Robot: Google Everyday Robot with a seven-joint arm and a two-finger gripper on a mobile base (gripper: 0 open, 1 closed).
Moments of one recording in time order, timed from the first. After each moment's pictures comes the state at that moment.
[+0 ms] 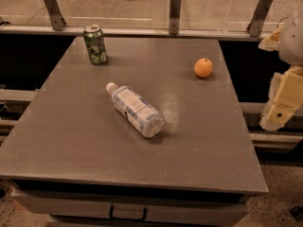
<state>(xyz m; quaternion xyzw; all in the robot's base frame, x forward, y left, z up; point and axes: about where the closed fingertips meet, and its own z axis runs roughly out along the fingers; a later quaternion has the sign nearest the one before) 0.438 -0.216 0.977 -0.60 0.78 -0.04 0.16</state>
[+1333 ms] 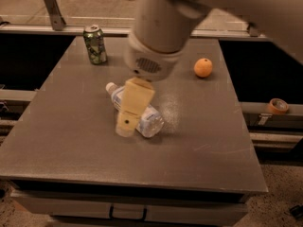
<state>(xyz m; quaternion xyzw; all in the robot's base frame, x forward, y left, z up) 0.448 0.019 0.950 -0.63 0.76 0.03 0.18</state>
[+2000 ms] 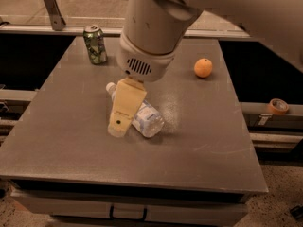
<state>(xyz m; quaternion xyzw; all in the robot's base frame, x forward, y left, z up) 0.445 0.034 0.950 -0.61 0.77 0.03 0.18</state>
